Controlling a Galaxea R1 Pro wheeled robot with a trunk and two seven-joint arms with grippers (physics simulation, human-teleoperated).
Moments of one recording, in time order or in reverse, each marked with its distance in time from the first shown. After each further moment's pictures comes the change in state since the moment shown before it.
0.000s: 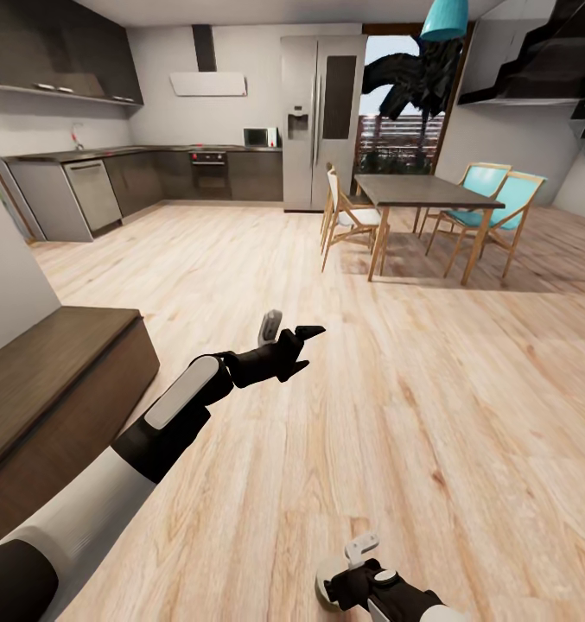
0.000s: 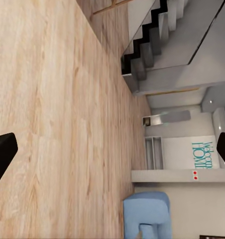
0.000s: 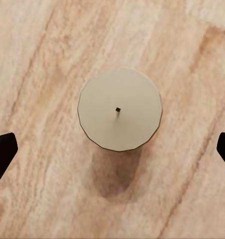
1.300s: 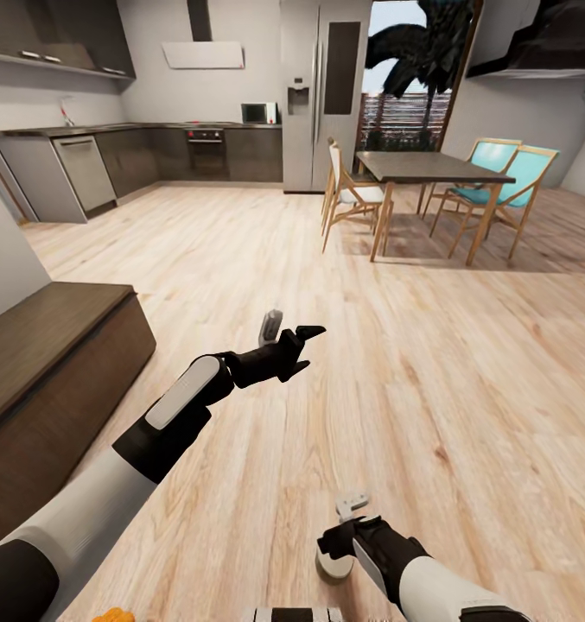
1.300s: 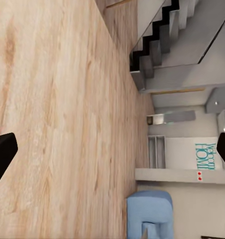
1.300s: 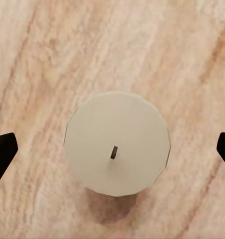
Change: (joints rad) left arm 0.000 -0.003 -0.001 0.001 0.000 -0.002 0.000; right arm -0.091 0.033 -0.008 -0.117 -0.001 0.235 0.003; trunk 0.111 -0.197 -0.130
